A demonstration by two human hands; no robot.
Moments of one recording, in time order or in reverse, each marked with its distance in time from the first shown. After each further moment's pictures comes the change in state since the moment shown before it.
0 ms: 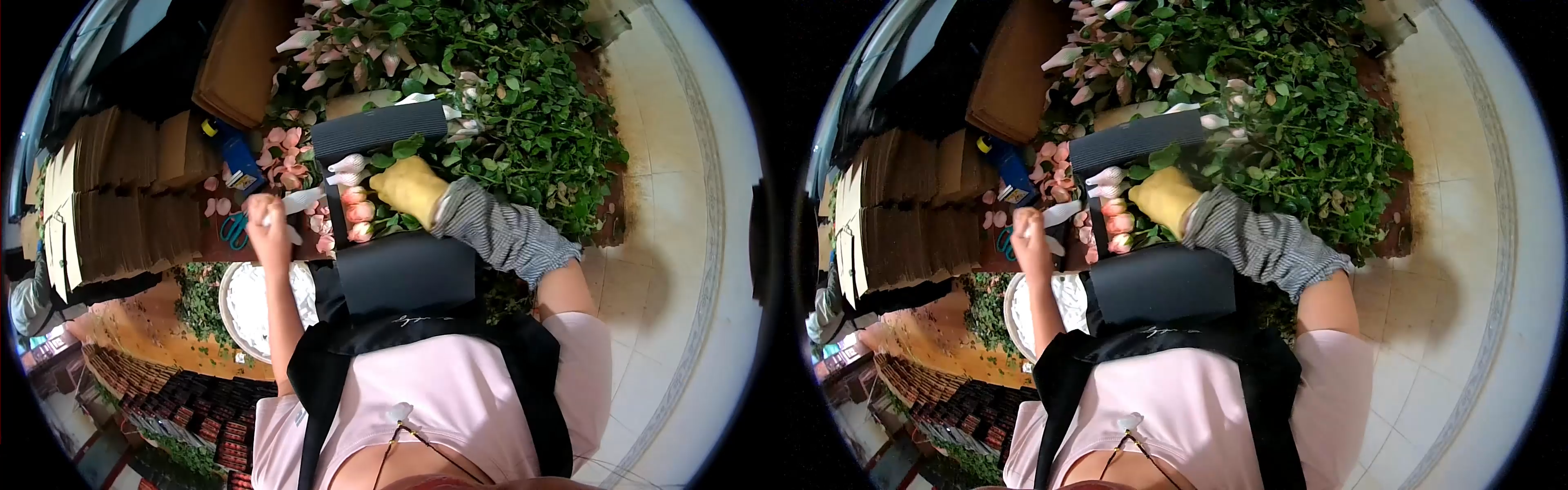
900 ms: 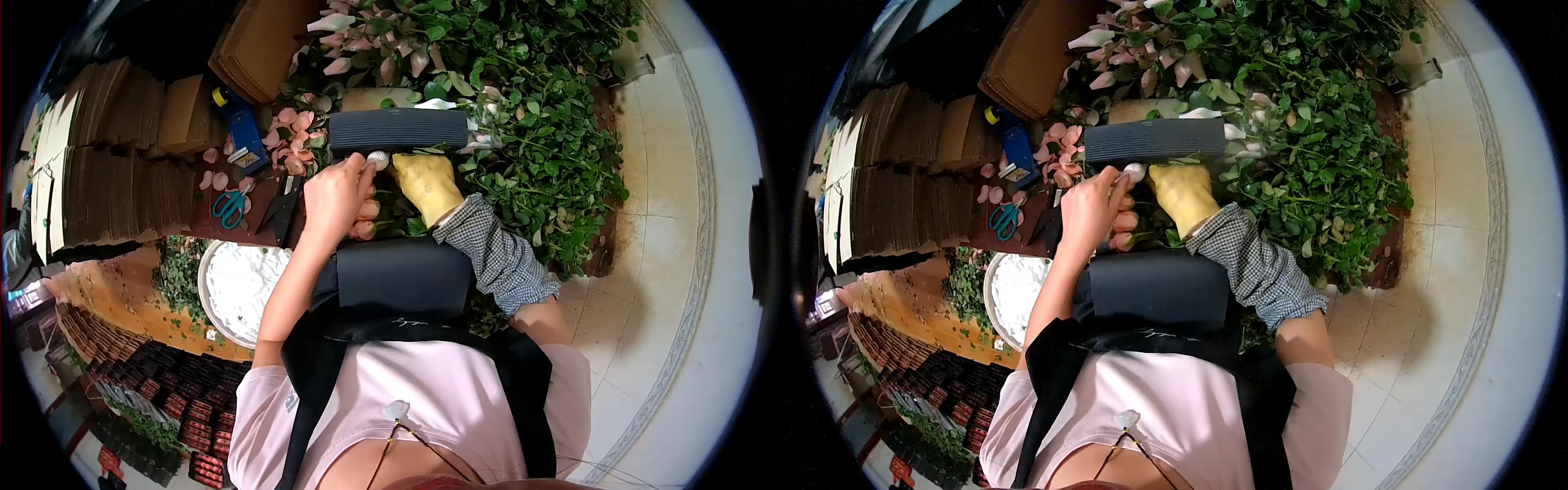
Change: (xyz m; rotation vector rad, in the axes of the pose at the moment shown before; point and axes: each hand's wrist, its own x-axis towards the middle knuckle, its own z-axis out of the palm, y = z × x) left_hand 0.012 0.055 0.076 0.648 -0.454 0.132; right_hand 0.021 0.013 0.022 0.070 0.204 0.313
